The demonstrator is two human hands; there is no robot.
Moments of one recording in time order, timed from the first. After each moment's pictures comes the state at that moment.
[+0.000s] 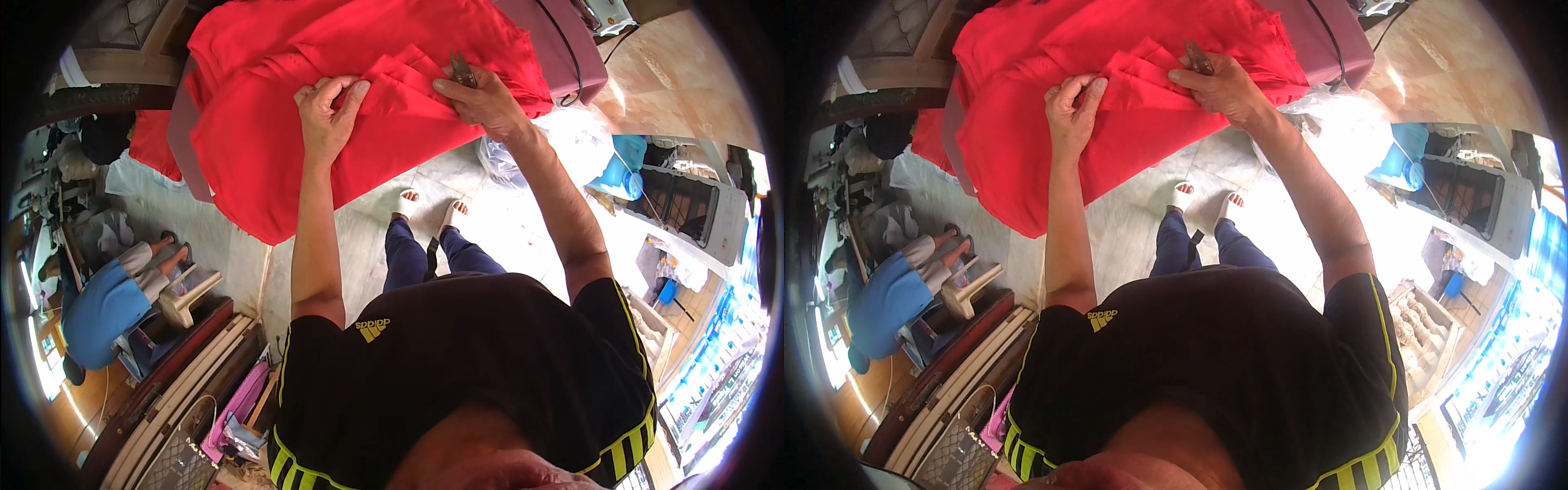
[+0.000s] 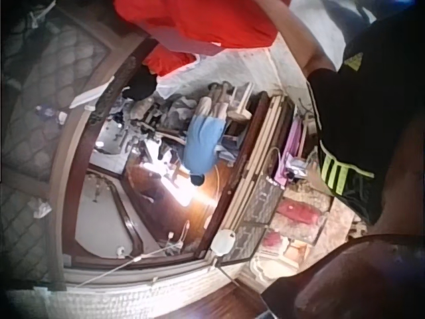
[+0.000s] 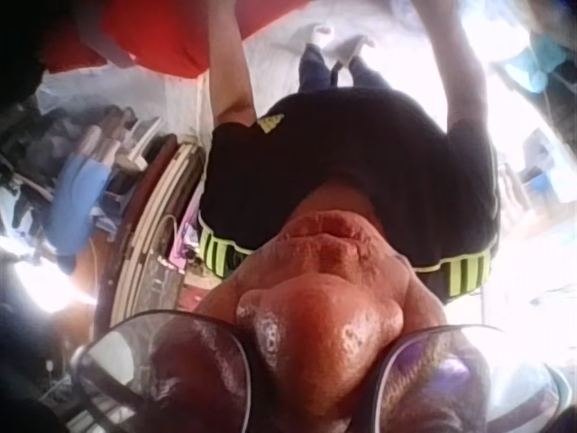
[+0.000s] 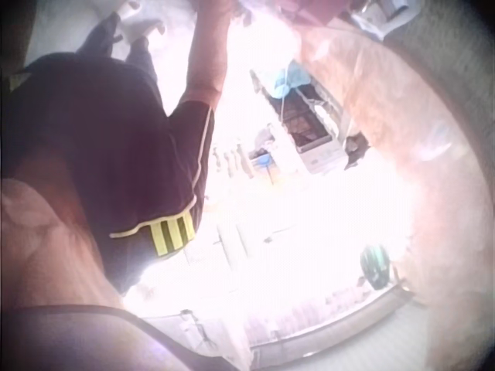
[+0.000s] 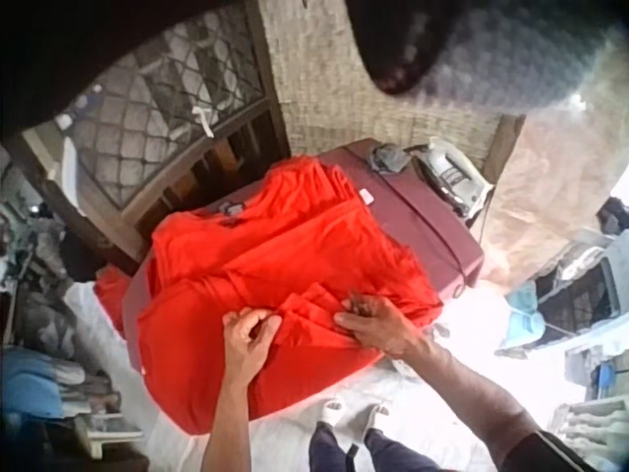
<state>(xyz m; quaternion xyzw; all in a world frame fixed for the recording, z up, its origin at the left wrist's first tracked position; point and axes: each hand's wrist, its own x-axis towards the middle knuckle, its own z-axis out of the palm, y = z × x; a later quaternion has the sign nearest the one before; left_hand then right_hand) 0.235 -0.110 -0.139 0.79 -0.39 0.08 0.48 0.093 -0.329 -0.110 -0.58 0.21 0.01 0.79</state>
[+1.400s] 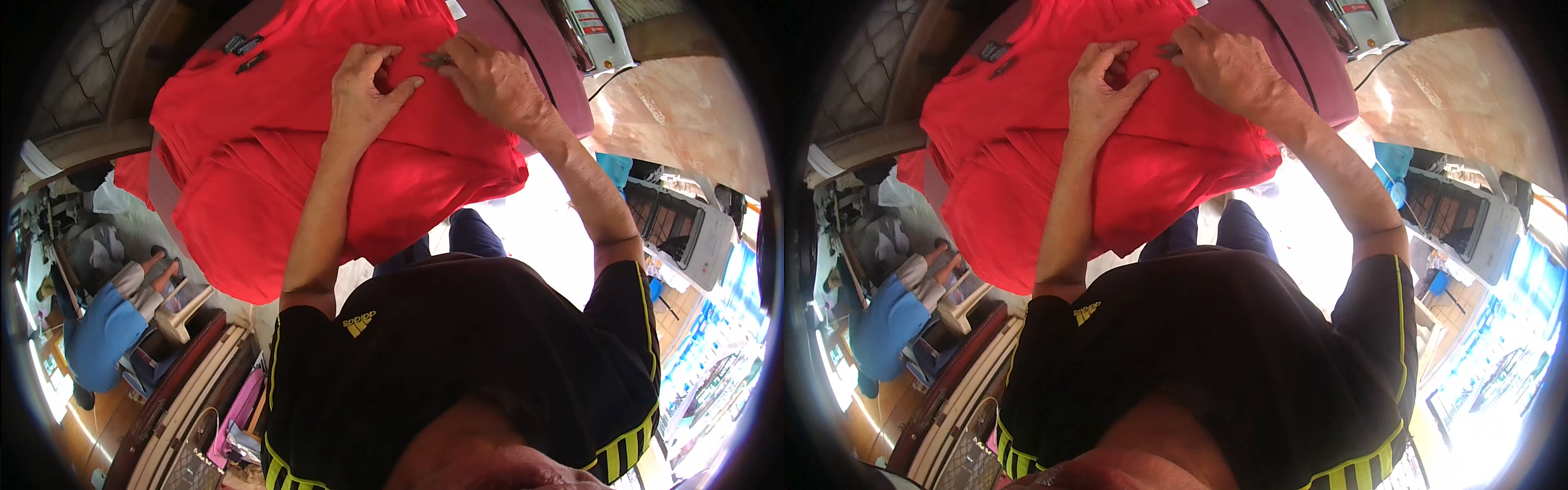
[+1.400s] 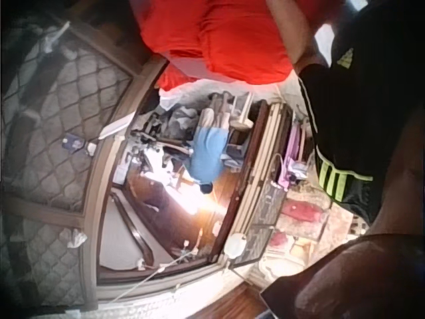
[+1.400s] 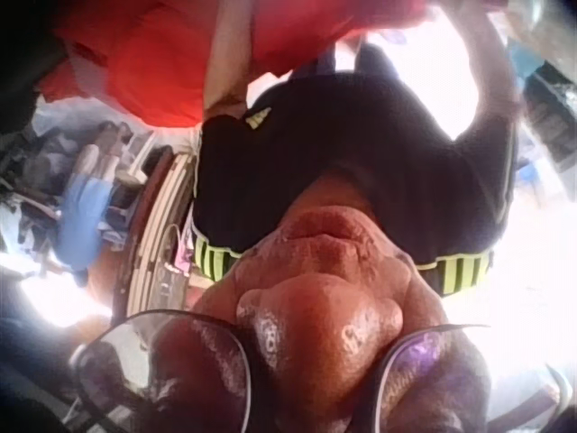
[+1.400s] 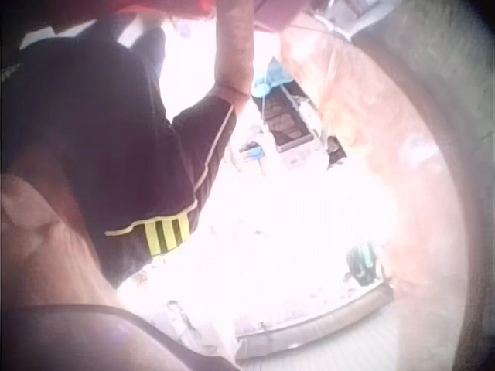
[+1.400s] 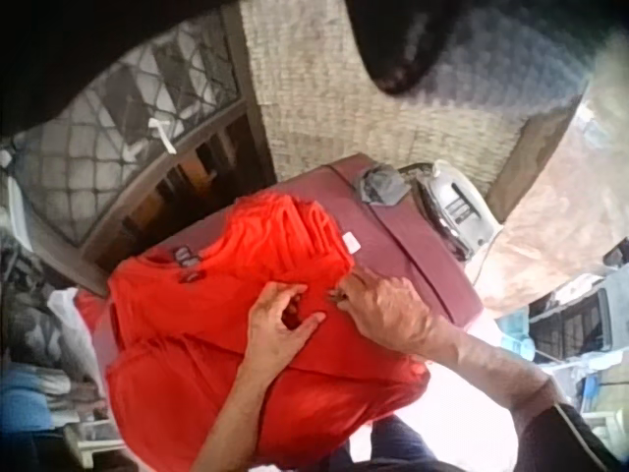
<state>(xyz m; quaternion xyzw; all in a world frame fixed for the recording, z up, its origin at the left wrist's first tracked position) 0.280 -0.275 -0.109 0.78 -0.40 0.02 0.49 0.174 -0.456 -0.079 -0.97 -0.02 -0.19 0.17</state>
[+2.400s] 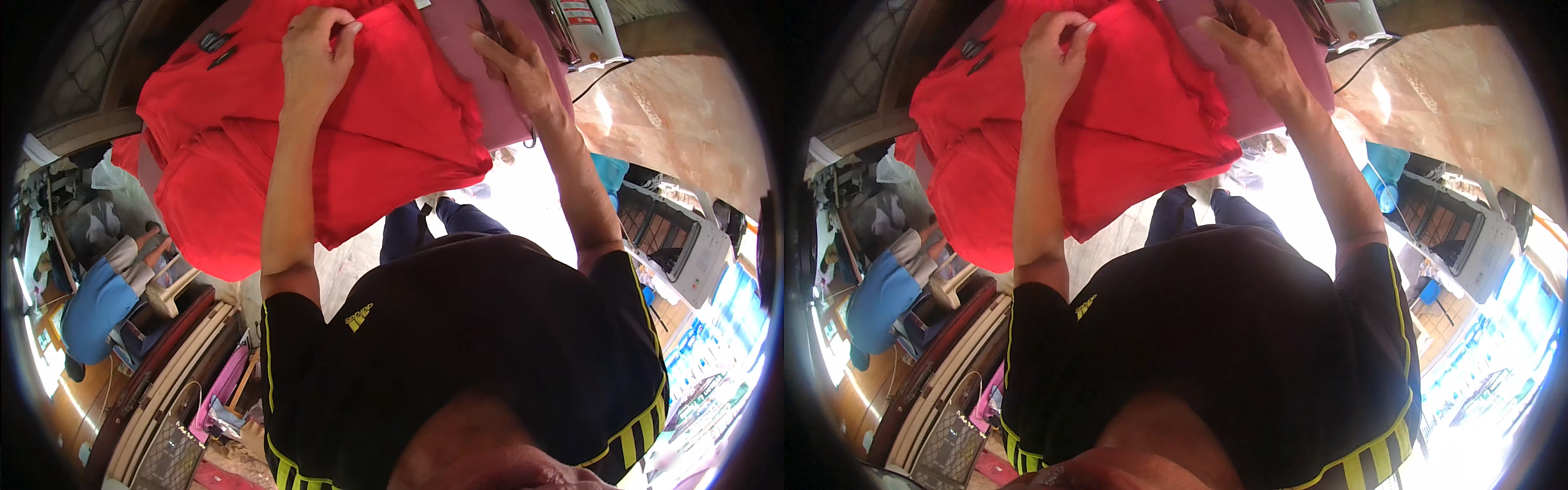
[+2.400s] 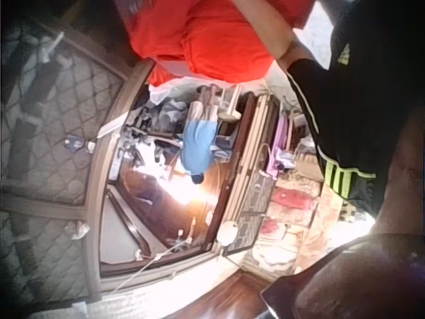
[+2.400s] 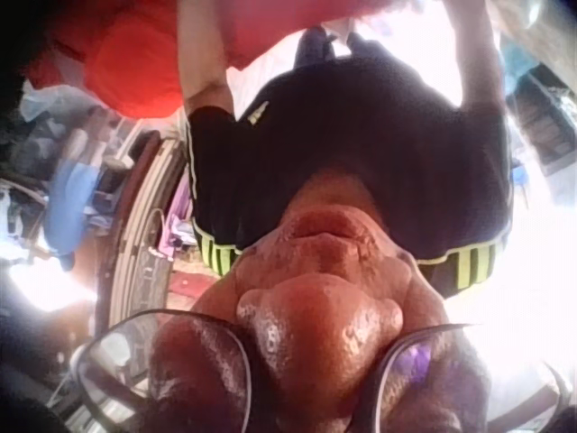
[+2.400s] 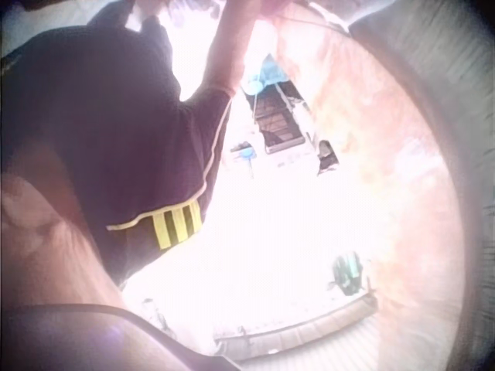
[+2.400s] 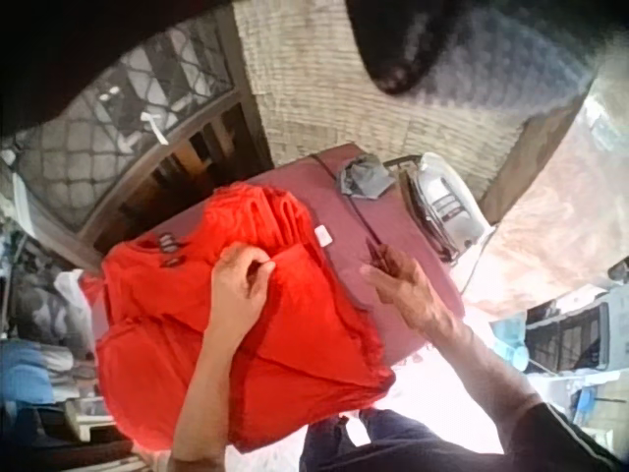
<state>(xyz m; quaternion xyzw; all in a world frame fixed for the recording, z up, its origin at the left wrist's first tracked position) 0.304 -0.302 -0.089 0.80 -0.43 0.16 0.38 0.140 -0.529 -0.090 -0.70 0.18 -0.08 0.68</state>
